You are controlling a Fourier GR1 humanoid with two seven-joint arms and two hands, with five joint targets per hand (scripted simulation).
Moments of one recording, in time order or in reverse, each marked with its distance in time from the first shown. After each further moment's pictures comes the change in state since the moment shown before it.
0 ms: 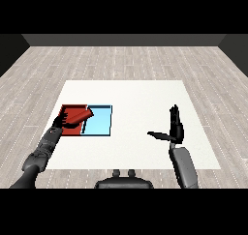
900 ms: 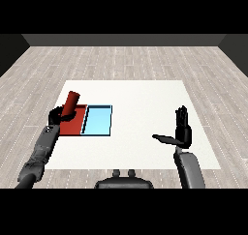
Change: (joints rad) left arm 0.150 0.022 0.058 -0.425 0.149 0.102 0.005; right arm 0.079 -0.034 -0.005 -0.178 -0.076 0.013 0.084
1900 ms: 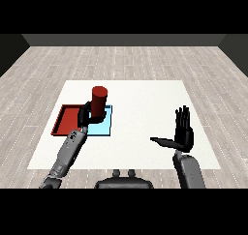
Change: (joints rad) left arm 0.207 -0.262 -0.238 -0.864 0.150 0.065 0.080; right arm 0.030 0.010 0.061 -0.151 -0.007 -0.060 0.068
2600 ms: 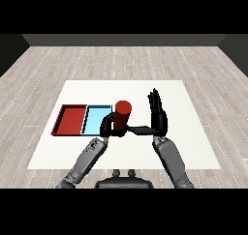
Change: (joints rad) left arm 0.049 -0.212 -0.228 -0.008 0.043 0.038 -0.131; right arm -0.368 0.113 0.188 0.137 0.117 -0.130 0.159
